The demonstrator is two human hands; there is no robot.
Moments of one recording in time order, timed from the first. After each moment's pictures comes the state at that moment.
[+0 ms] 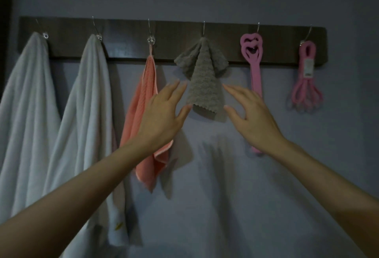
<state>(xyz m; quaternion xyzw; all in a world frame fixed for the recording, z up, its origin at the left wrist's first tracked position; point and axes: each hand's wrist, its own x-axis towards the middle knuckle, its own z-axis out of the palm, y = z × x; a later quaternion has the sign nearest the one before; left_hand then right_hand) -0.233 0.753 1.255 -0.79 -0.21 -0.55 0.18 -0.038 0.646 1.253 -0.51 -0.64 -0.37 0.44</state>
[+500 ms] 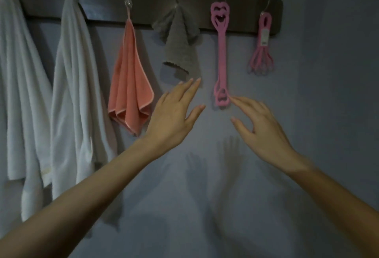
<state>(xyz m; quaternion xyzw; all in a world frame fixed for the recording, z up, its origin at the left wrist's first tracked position) -0.255 0.591 1.168 -0.86 -0.16 -0.47 0.09 -0.081 0.453 1.146 -0.63 -0.58 -0.34 0.38</state>
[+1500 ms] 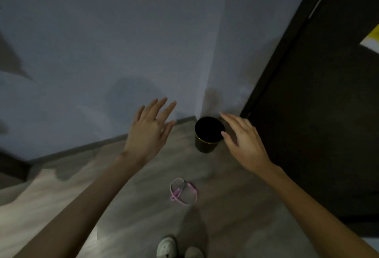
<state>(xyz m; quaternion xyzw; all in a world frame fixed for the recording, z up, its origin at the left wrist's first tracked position) -0.167 0.311 0.772 -0.96 -0.21 -0.18 -0.07 -0.002 0.104 0.769 -0.84 -0.48 -0.03 0.24</state>
